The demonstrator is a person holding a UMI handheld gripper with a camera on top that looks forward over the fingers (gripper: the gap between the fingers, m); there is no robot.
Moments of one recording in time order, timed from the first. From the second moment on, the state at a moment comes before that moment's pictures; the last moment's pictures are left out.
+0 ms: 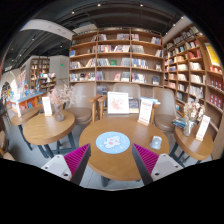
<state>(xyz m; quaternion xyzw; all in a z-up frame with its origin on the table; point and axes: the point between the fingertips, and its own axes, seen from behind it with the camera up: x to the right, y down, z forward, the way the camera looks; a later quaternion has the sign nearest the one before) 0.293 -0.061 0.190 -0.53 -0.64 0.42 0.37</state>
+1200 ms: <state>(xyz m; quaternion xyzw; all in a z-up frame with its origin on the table) 0.178 0.154 0.081 -0.62 -0.59 0.33 0.39</state>
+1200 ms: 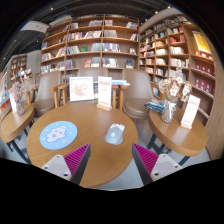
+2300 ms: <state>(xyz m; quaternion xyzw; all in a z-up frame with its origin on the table) 0.004 0.173 -0.016 -0.65 -0.62 0.30 0.32</state>
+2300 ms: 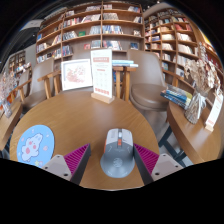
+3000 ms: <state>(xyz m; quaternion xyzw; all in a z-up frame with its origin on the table) -0.018 0.146 0.034 -0.65 -0.60 0.33 0.32</state>
